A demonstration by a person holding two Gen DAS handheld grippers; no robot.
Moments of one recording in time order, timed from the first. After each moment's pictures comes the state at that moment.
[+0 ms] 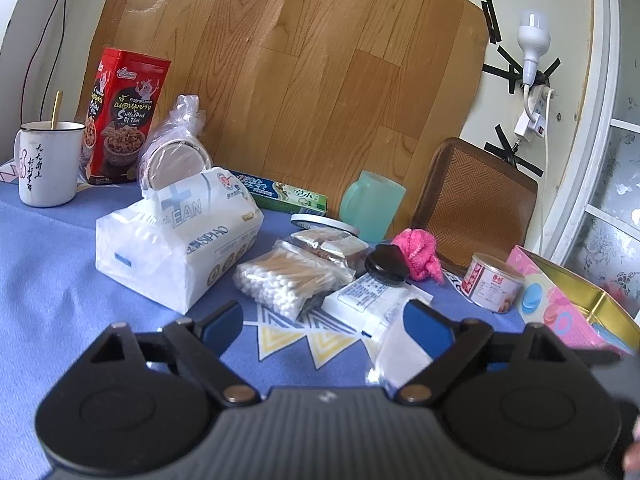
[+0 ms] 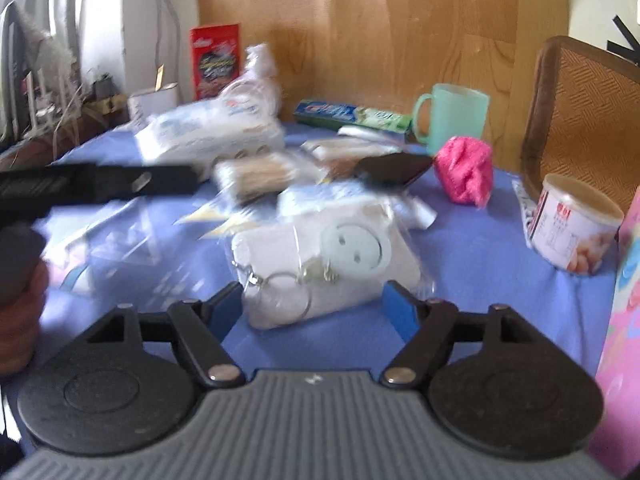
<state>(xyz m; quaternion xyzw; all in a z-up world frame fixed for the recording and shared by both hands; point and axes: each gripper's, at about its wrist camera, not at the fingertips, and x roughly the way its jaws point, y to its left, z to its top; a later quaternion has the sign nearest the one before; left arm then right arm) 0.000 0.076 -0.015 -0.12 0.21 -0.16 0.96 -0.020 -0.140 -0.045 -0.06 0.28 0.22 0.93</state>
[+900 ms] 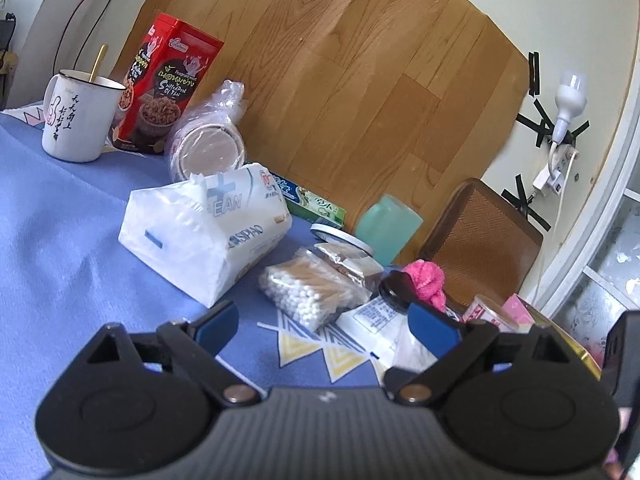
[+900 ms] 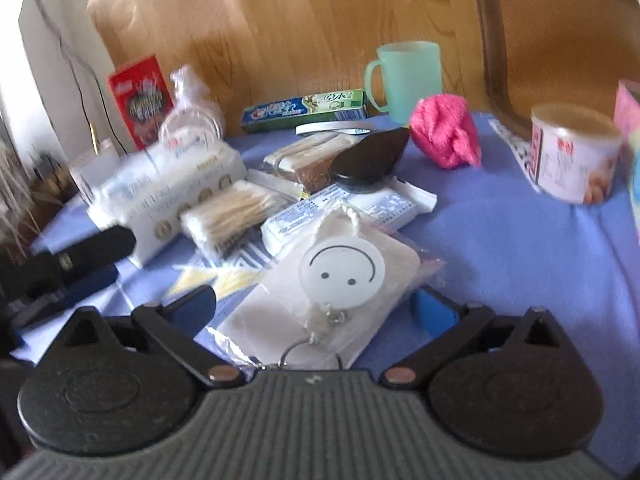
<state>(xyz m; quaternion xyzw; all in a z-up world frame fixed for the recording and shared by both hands) 0.008 0.108 -0.020 -0.22 0.21 -0.15 0.94 0.023 -0.105 -0.040 0.05 0.31 0.12 0.94</state>
